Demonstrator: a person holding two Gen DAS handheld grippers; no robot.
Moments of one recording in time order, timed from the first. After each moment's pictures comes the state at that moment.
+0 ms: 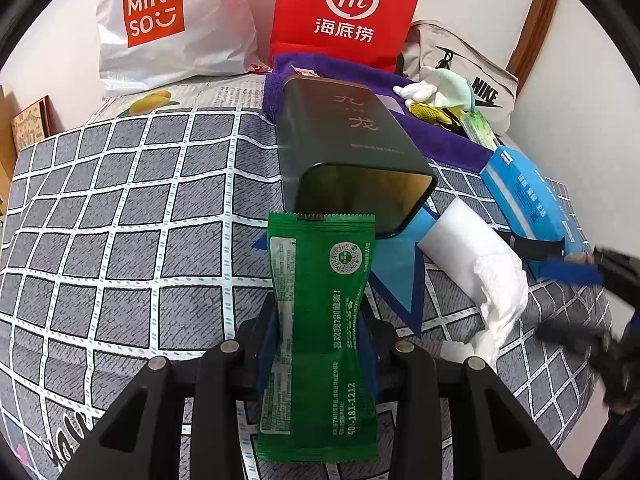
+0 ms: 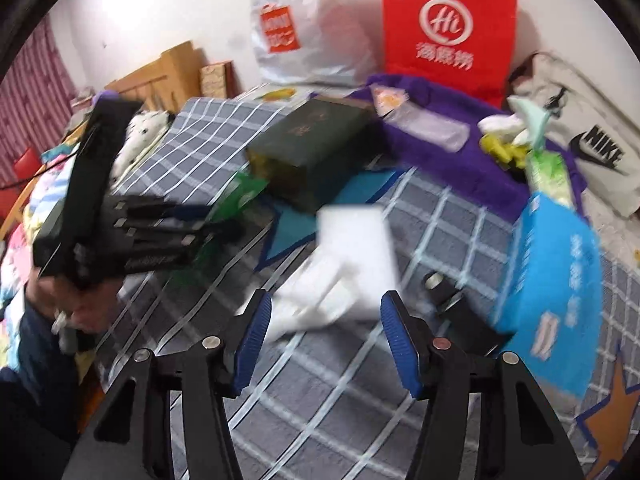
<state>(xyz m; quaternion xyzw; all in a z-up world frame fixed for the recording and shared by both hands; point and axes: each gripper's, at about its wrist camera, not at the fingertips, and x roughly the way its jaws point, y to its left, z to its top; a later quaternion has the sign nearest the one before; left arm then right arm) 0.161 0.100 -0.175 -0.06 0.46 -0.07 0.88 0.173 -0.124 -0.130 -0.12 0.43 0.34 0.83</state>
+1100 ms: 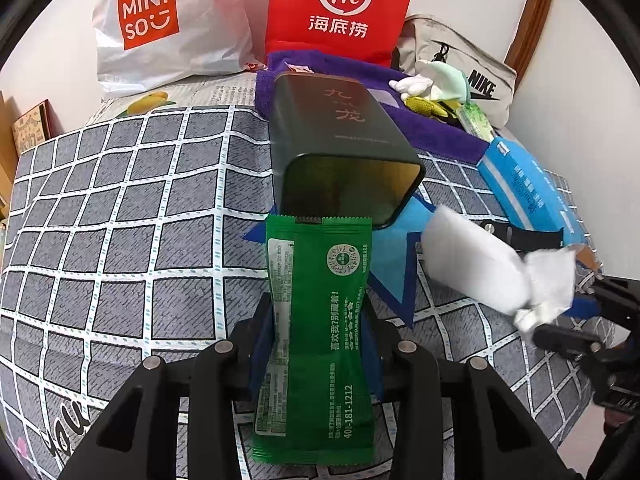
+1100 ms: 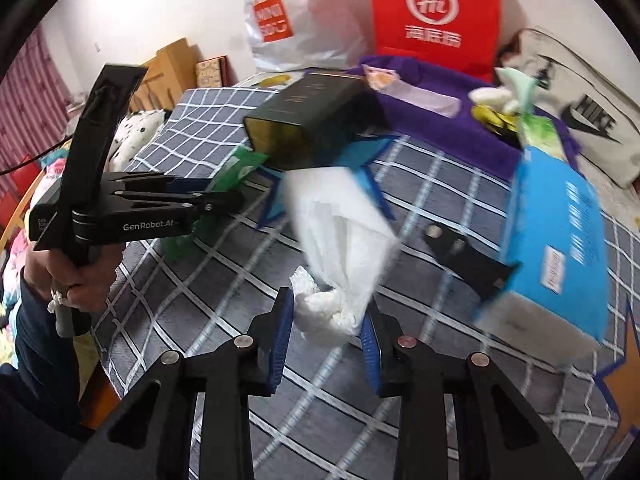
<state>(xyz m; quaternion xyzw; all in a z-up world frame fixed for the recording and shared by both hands) 0.161 0.092 -0.174 -0.05 0.47 -0.07 0.88 0.155 -0.144 -0.142 -0.09 0.44 0.32 0.83</state>
